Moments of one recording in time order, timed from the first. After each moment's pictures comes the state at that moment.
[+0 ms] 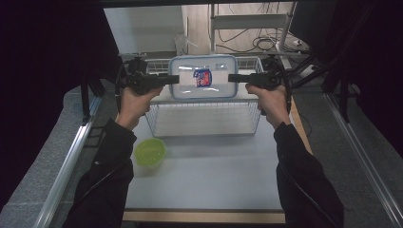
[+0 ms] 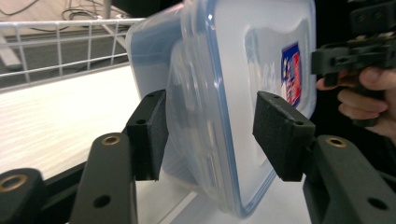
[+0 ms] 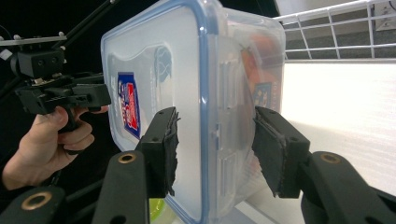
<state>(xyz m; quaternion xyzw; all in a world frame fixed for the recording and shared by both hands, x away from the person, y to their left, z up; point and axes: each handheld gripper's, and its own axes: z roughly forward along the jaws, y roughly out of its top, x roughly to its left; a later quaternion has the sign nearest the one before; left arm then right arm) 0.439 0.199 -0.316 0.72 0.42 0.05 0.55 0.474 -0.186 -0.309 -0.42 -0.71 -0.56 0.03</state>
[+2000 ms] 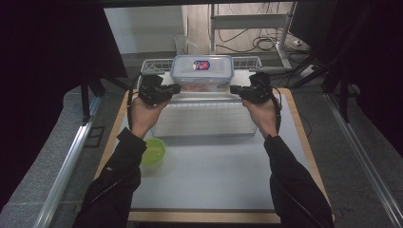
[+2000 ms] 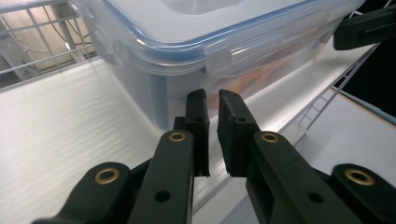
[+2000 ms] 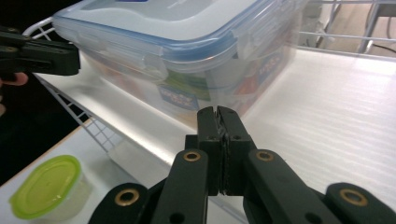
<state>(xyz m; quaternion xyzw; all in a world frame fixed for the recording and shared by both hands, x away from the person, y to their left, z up) 0.428 0.166 -0.348 0.76 0.40 0.19 0.48 0.459 -0.167 -0.346 -0.39 -0.76 -0.50 -0.13</state>
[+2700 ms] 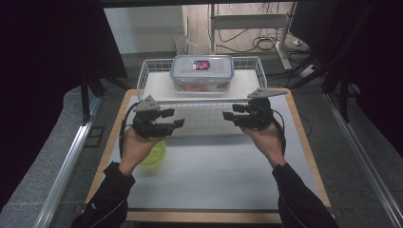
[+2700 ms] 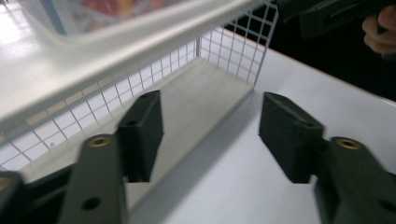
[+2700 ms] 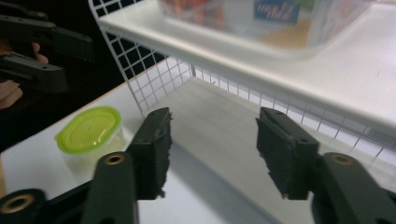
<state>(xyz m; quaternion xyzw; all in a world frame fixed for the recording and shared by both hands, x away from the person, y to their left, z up) 0.340 0.169 -0.384 0.79 0.33 0.17 0.49 0.393 -0.168 -0.371 -0.33 -0.79 -0.50 -0.12</state>
